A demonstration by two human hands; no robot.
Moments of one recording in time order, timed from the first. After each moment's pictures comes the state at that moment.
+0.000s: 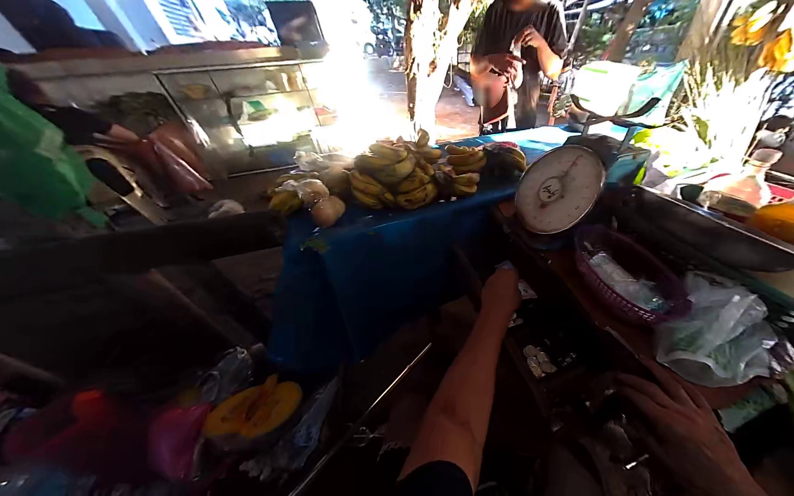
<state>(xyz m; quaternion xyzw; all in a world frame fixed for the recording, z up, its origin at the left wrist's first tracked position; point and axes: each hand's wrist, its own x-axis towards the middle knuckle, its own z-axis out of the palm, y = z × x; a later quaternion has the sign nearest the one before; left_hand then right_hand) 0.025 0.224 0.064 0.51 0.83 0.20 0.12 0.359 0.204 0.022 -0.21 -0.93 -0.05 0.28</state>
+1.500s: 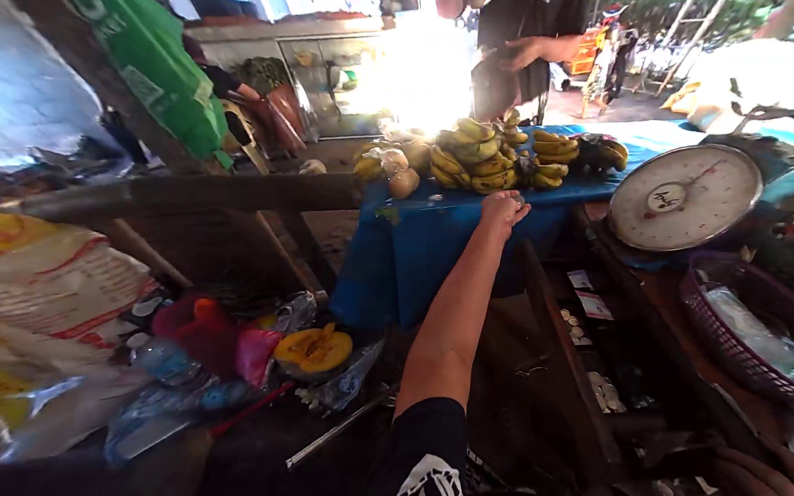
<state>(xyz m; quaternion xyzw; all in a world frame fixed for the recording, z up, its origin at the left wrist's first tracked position) -0.123 0.185 0.168 0.15 0.55 0.78 0.26 0.357 0.201 0.043 -0.23 -0.95 0.03 0.20</state>
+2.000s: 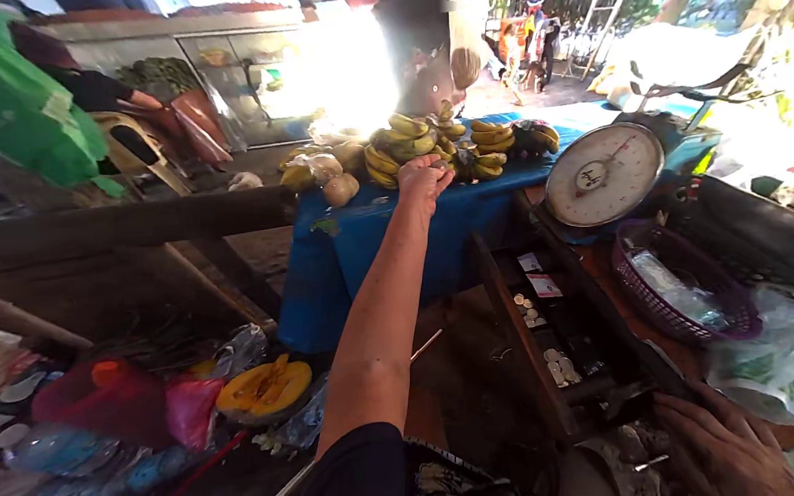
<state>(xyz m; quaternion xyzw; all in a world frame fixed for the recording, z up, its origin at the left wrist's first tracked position) -0.139 0.171 0.212 0.20 0.57 0.78 0.18 0.364 0.200 0.041 -0.23 -0.95 0.02 0.21</state>
